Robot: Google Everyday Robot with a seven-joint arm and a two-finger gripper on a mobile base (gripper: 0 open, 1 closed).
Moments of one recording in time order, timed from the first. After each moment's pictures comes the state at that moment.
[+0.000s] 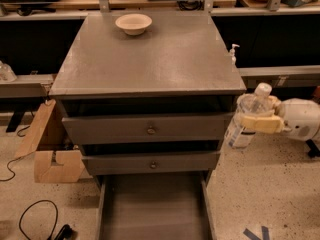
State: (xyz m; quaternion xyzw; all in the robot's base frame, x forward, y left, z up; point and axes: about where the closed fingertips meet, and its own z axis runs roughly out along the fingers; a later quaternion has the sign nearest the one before) arm 0.513 -0.221 0.842 -0.40 0.61 0.40 0.55
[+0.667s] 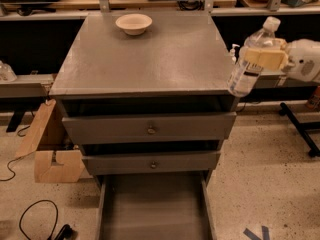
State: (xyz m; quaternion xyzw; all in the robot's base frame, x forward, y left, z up) arm 0.615 -0.240 0.953 -0.33 0.63 0.39 0.59
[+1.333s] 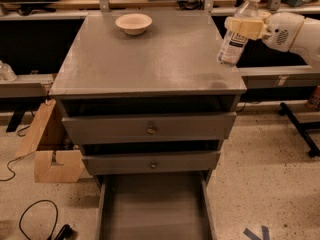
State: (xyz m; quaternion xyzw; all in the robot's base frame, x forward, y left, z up) arm 0.712 -0.225 0.986 -0.30 0.64 0.34 0.63
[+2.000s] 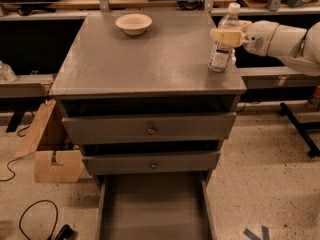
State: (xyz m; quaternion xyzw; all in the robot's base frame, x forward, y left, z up) arm 0.765 -0.209 0.938 -0.31 0.66 0.29 0.62
